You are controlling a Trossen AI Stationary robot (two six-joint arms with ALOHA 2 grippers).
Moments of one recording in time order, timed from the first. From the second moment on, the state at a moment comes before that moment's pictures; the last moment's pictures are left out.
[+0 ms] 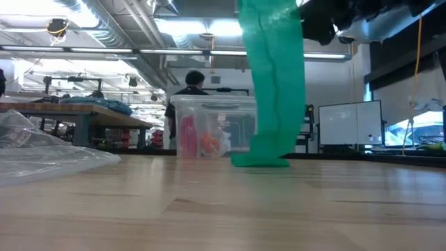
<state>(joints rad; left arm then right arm) -0.05 1.27 0.95 0.40 0.06 0.13 0.09 1.00 0.66 0.09 0.15 0.01</state>
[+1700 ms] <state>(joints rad) -0.20 1.23 0.95 0.69 -0.25 0.43 0.12 1.25 0.80 0.13 0.21 -0.19</state>
